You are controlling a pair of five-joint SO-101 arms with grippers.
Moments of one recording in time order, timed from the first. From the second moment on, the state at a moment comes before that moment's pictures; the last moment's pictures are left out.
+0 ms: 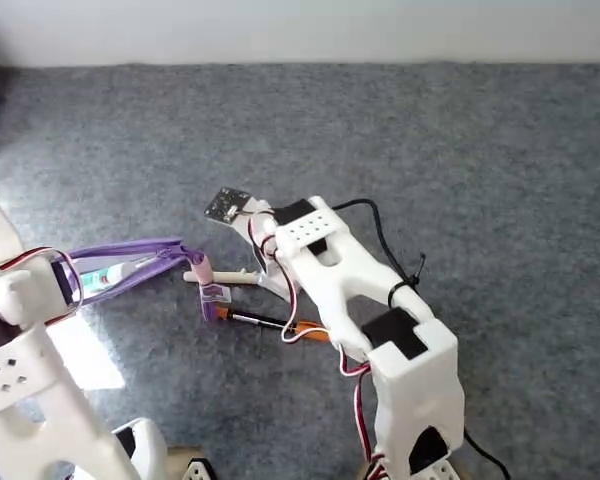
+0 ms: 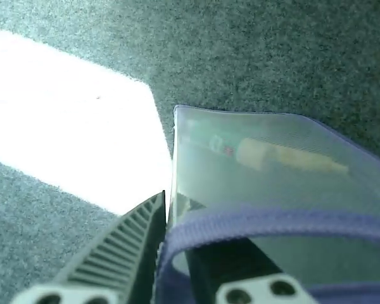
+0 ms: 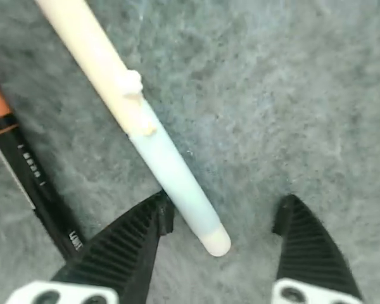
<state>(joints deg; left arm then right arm) -32.4 -40.3 15.3 99.5 0.0 -31.8 27.8 0.4 66.1 28.8</state>
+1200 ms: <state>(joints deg) -32.4 -40.3 15.3 99.5 0.0 -18.5 17.8 -2.7 97.1 35.9</state>
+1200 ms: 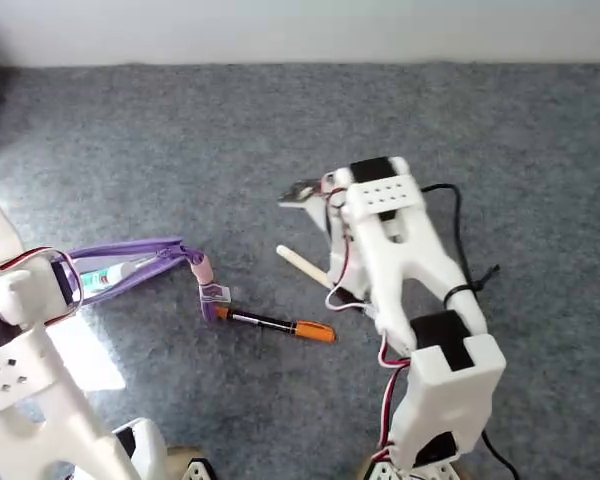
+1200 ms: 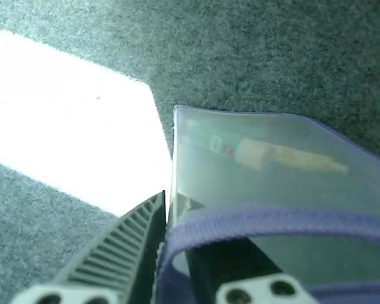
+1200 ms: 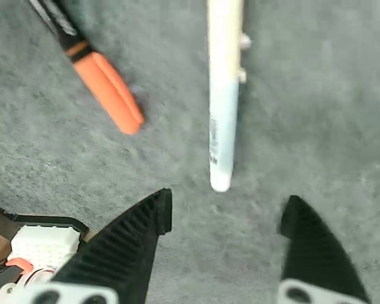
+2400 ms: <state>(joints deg) -32.4 -40.3 15.3 99.5 0.0 -31.0 32.6 -6.5 66.8 23.5</state>
